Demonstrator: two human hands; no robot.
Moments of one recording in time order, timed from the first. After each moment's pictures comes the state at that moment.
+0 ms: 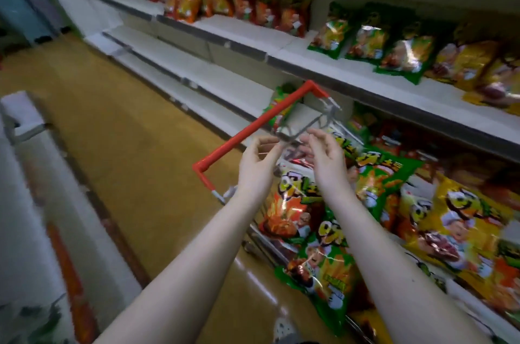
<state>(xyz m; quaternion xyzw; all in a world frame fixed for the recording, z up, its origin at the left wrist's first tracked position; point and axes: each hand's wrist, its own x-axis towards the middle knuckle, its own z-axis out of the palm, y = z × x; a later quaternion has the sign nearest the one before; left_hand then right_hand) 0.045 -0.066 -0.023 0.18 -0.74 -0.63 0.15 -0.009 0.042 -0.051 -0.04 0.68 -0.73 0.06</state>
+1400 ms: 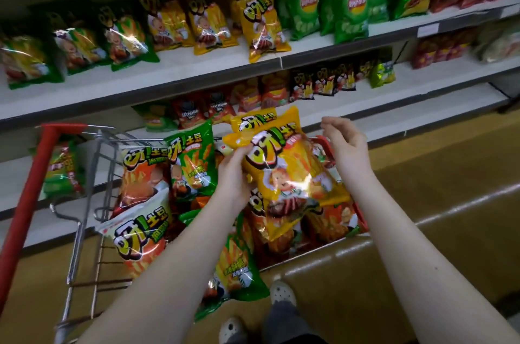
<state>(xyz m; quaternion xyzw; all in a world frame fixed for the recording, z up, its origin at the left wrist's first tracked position) 0.010 0.142 -0.098 0.10 -0.56 -0.73 -0.38 0.121 0.297 -0.068 0.34 0.68 -0.58 -0.28</state>
